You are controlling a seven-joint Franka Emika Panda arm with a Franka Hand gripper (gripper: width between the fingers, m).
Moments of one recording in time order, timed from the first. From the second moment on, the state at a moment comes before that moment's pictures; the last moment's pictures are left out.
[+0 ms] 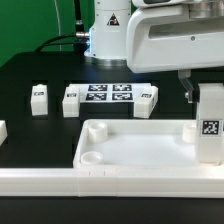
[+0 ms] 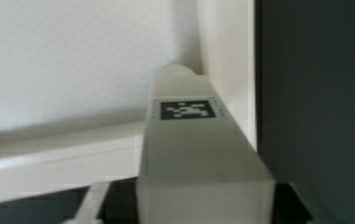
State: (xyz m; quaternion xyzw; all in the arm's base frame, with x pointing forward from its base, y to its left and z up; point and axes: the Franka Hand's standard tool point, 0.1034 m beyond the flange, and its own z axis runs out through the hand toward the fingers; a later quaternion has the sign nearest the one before) arm 0.665 0.092 0.118 -0.99 0.14 -0.03 0.06
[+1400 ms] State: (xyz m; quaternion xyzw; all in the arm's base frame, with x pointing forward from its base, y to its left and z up) arm 0.662 0.099 0.116 -0.82 0.57 0.01 0.06
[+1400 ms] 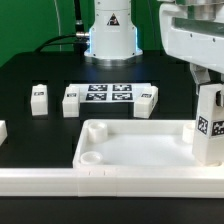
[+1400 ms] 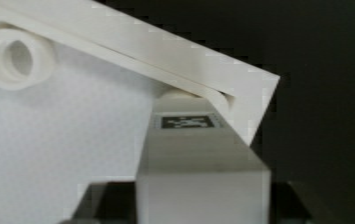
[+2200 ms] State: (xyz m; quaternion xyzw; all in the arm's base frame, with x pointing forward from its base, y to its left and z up) arm 0.660 0.098 0.113 -0.96 0.26 -0.01 0.06
